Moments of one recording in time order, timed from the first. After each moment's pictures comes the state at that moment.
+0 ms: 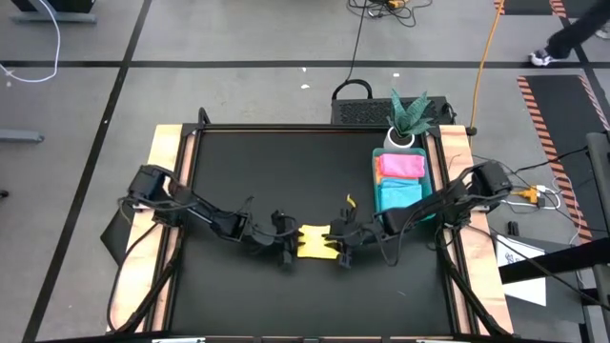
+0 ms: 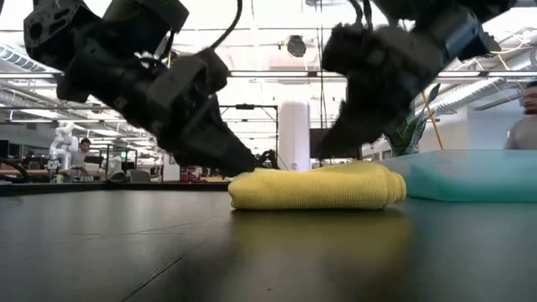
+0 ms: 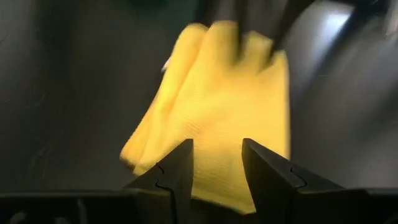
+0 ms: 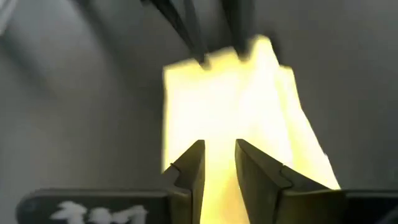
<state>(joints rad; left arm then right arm) -0.28 1.80 0.66 0.61 -0.25 -0.41 0.28 1.65 0.77 0.13 0.16 0.42</state>
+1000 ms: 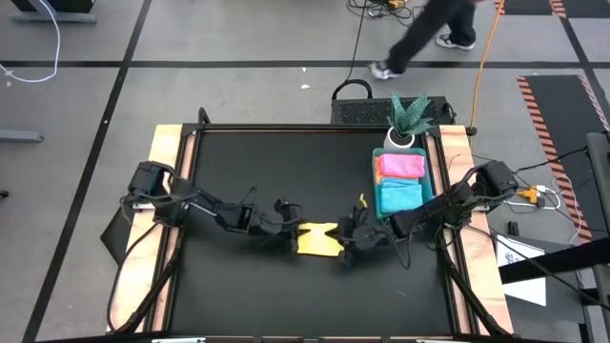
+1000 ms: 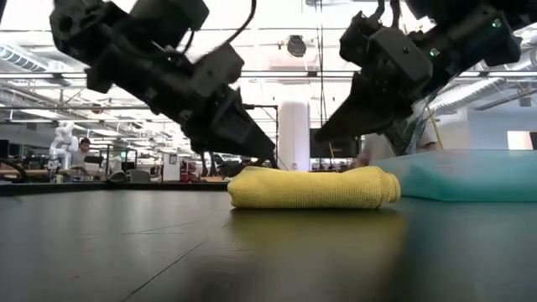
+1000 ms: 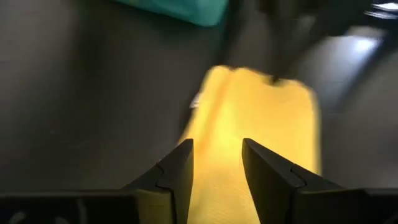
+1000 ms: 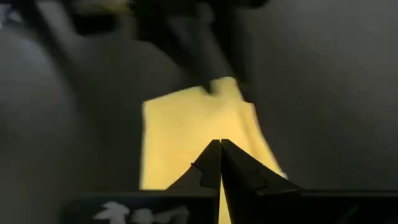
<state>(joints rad) -0.20 1.78 0.72 0.53 -0.26 -0.37 0.34 1.61 0.65 0.33 0.42 0.40</state>
